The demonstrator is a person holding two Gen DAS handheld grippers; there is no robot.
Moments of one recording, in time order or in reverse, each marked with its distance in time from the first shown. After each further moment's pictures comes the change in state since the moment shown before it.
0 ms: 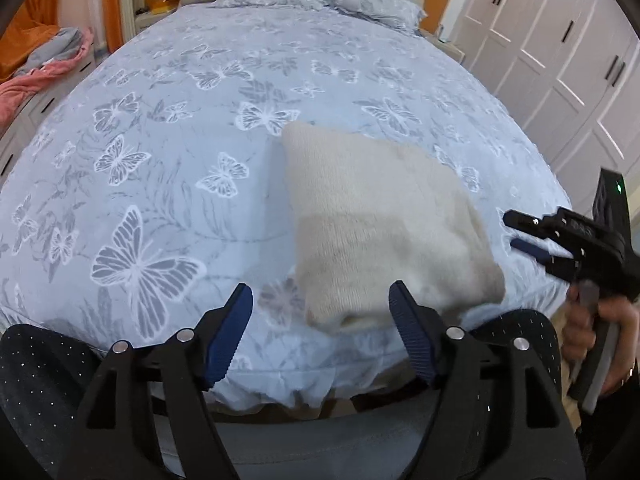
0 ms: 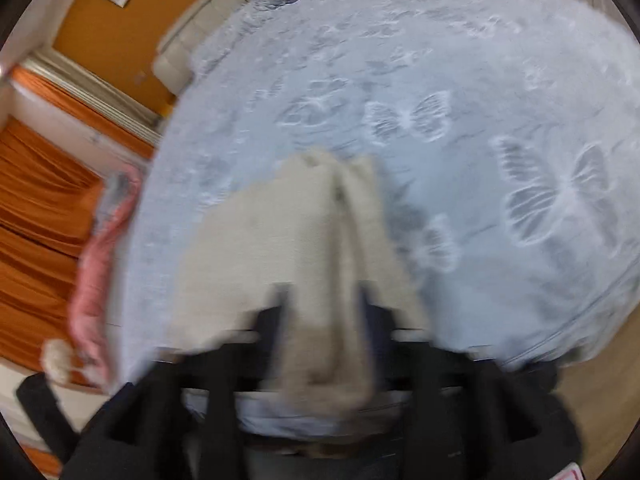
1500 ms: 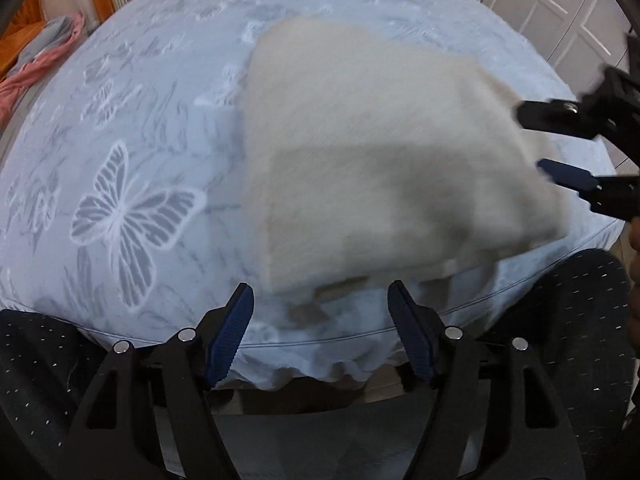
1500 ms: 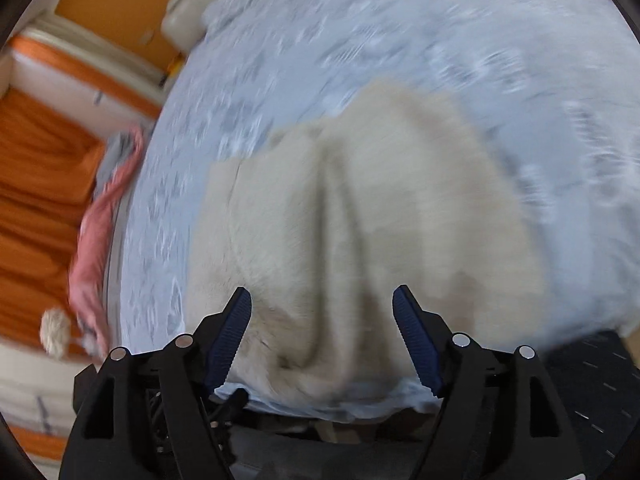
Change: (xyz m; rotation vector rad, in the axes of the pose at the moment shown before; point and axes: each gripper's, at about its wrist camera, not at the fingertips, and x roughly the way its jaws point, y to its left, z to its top) left arm 0.085 0.025 -0.042 0.066 0.187 0.094; right arm 0.081 0.068 -0.021 -0.049 0.161 -0.029
